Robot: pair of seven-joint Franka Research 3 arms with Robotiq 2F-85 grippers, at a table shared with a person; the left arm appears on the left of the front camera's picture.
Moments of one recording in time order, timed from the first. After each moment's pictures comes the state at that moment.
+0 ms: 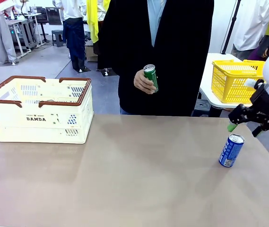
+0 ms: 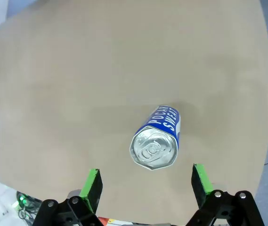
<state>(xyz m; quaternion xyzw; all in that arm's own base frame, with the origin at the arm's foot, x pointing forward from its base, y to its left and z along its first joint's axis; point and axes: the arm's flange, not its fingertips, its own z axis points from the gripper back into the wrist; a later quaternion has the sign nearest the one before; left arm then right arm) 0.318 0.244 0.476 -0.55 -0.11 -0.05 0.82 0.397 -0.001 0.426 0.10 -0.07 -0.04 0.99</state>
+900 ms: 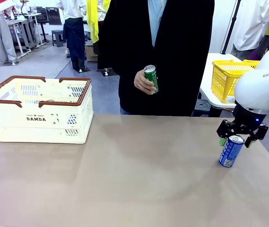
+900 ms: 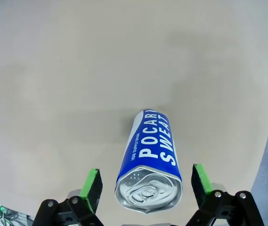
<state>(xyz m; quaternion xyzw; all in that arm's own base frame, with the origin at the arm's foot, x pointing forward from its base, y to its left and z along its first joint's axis) 0.317 0.244 0.476 -0.55 -0.11 -0.05 0.82 0.424 0.025 0.373 0.02 -0.02 -0.03 1.00</state>
